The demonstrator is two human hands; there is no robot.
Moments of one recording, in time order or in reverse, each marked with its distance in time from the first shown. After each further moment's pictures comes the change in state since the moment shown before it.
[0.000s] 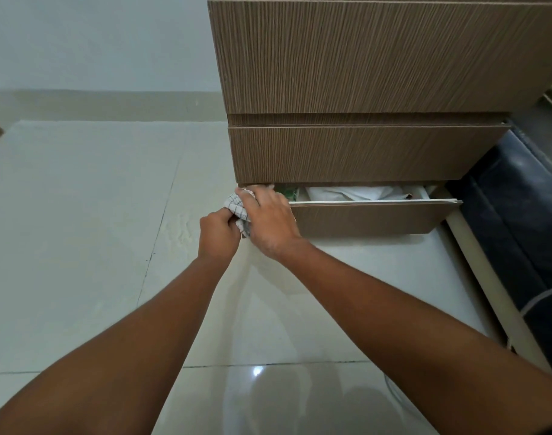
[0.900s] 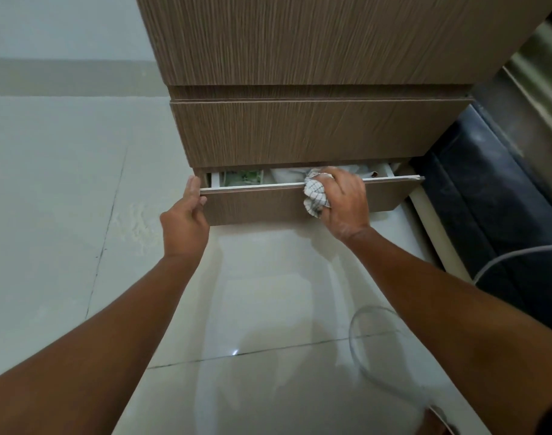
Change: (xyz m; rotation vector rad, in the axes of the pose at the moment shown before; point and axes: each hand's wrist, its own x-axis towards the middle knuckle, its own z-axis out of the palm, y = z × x) left_hand -0.012 0.001 0.022 -0.210 0.120 0.097; right_hand -0.088 0.171 -0.056 -0.223 0.264 0.140
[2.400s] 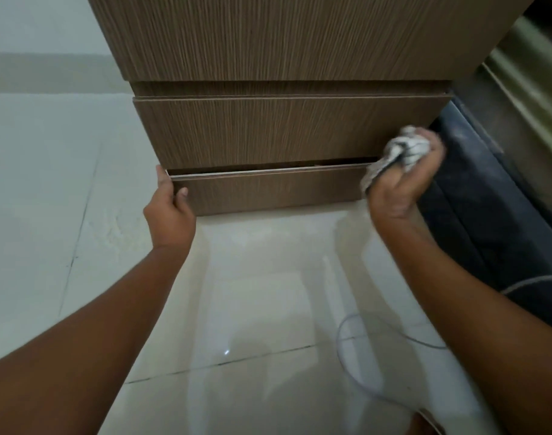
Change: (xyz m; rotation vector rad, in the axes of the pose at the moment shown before) left_hand 0.023 -0.006 0.034 0.049 0.092 -0.065; right_hand 0.035 0.024 -0.083 0.684 0.776 0.797
